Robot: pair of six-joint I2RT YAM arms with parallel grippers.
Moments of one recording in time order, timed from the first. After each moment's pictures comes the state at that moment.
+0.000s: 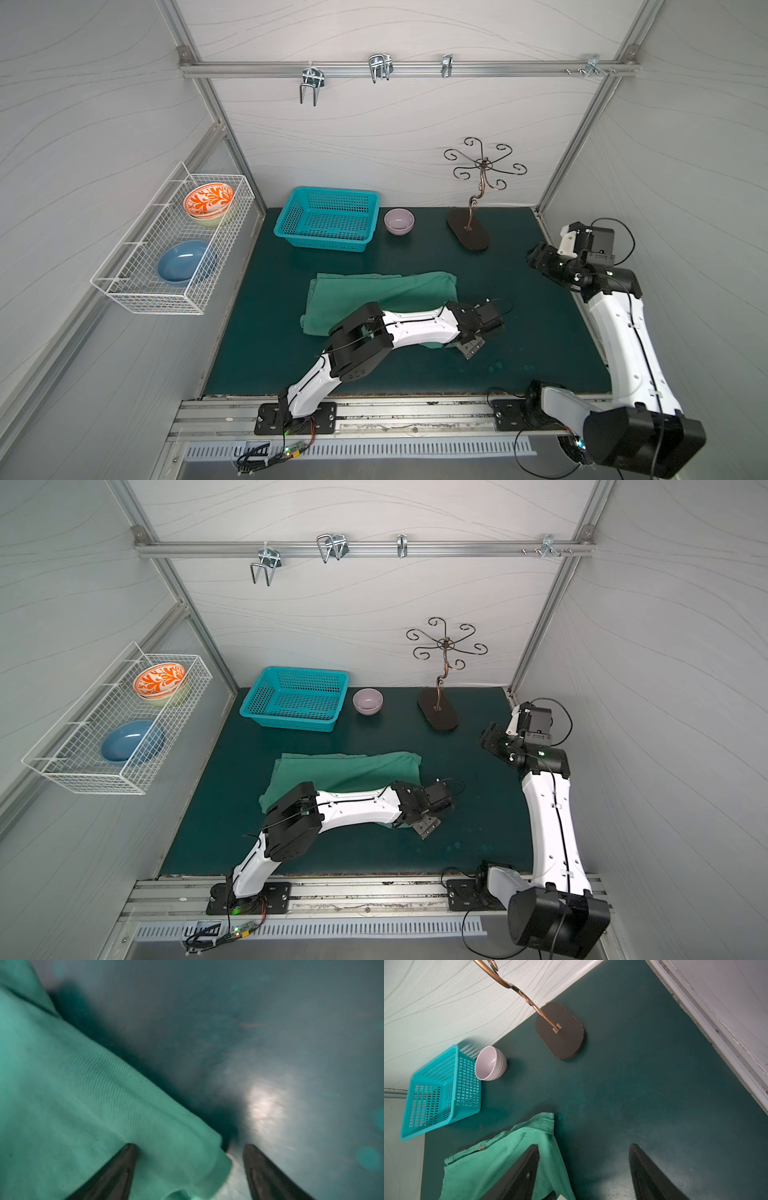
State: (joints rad) left arm -1.20 2.22 1.70 -0.77 -0.29 -0.30; right arm -0.12 1.11 1.17 -0.83 -0.21 0.37
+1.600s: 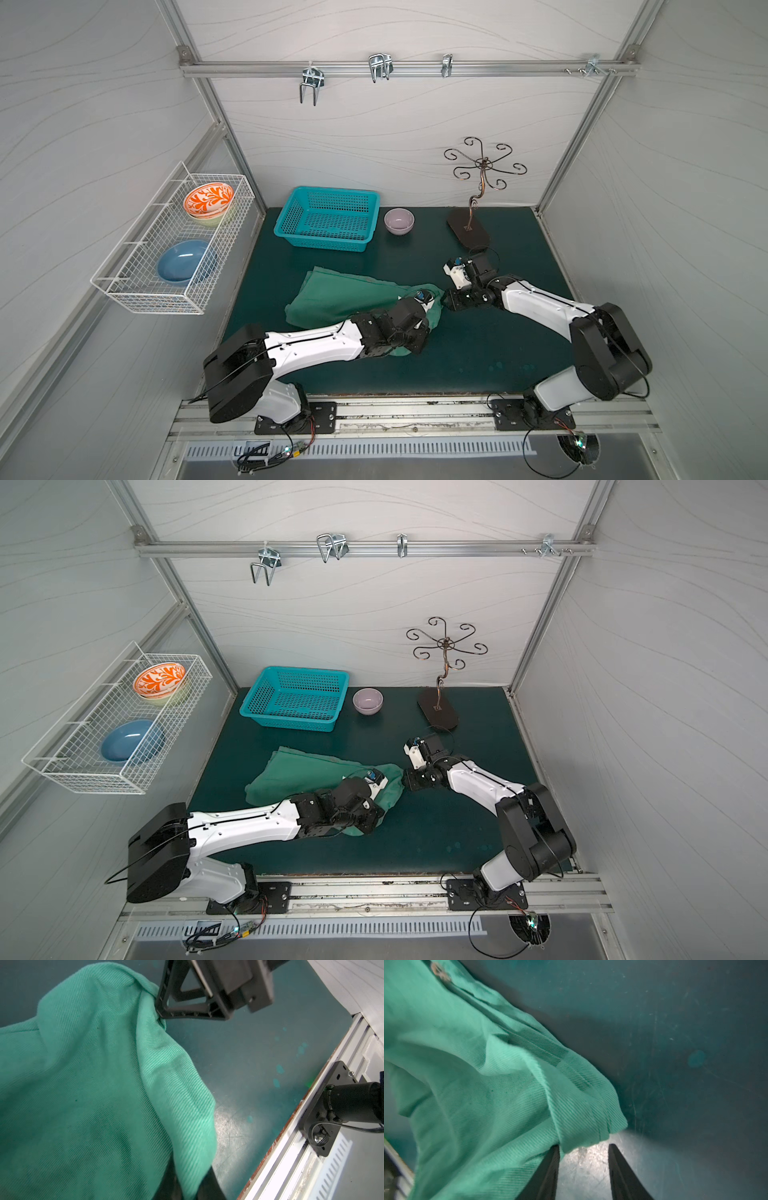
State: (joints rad) left arm -1.05 1.43 0.83 -0.24 0.00 -0.46; right arm 0.53 1.52 0.86 -0.38 -0.25 0.18
